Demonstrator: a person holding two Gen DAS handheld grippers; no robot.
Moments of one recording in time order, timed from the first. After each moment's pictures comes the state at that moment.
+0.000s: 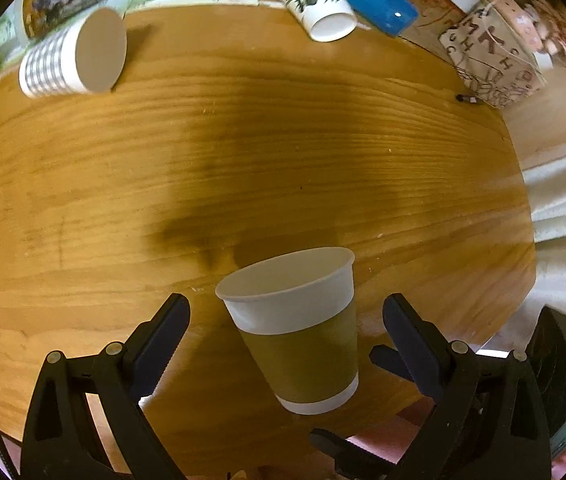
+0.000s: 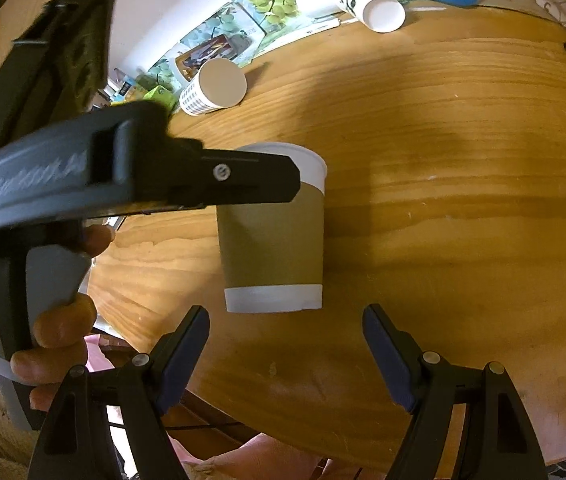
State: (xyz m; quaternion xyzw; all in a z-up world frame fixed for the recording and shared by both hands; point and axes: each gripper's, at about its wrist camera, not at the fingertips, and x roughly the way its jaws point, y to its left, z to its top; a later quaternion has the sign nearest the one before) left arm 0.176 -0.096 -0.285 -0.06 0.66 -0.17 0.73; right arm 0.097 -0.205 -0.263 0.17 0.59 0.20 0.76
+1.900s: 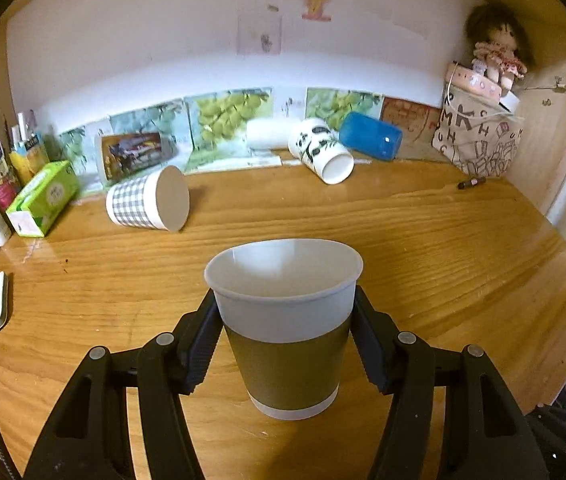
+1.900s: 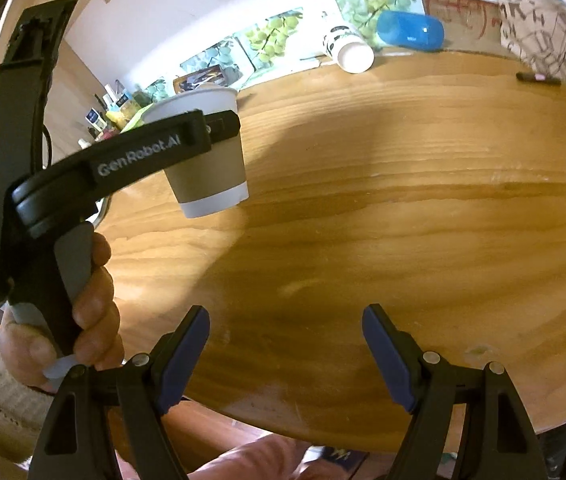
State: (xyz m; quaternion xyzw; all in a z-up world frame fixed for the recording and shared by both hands) left arm 0.113 -0.091 -0.267 0.02 0.36 -0.11 0.93; right arm 0.035 -0.207 -0.260 0.11 0.51 0.16 0.84
